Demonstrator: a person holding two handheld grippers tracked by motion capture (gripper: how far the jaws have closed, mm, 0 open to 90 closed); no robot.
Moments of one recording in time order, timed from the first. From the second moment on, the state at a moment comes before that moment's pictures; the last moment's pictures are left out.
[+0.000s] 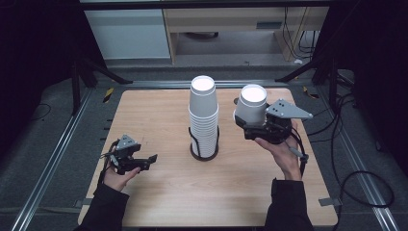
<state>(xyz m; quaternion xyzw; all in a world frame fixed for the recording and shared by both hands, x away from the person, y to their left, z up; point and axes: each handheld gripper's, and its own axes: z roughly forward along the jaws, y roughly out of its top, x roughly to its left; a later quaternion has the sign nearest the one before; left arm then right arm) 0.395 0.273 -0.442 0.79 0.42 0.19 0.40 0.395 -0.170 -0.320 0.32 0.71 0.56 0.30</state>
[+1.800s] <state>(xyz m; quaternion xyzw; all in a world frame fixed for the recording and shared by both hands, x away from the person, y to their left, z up) 0.375 0.248 -0.415 0.85 0.29 0.13 0.42 0.381 -0.091 -0.418 0.14 0.86 0.47 0.10</state>
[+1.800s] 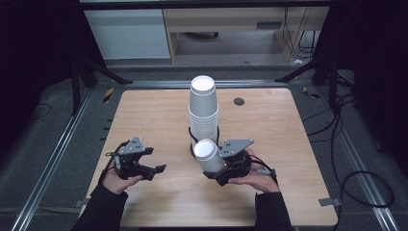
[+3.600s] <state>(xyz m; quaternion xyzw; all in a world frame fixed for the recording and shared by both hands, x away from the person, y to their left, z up) 0.363 0.212 -0.399 0.87 0.21 0.06 0.45 0.394 -0.008 -0.432 0.02 0.91 0.41 0.05</state>
